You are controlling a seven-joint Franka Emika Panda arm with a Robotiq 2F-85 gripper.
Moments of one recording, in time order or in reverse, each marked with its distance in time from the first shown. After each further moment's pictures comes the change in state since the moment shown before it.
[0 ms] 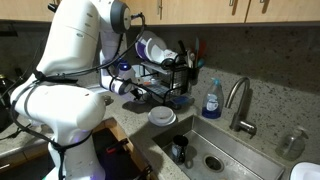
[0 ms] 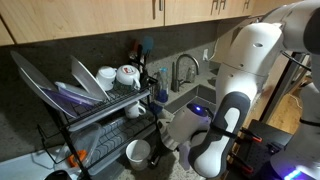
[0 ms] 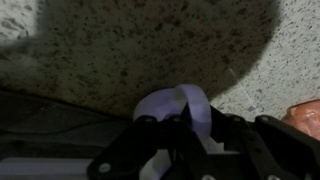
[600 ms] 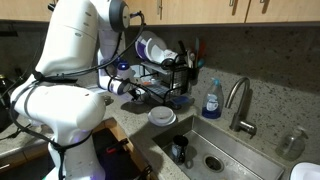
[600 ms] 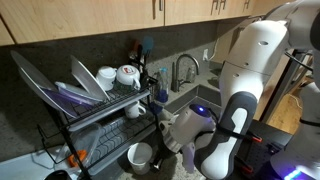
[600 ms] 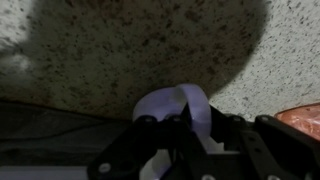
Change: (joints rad) arm 0.000 -0.027 0.015 -0.037 -0.037 -0.007 0.049
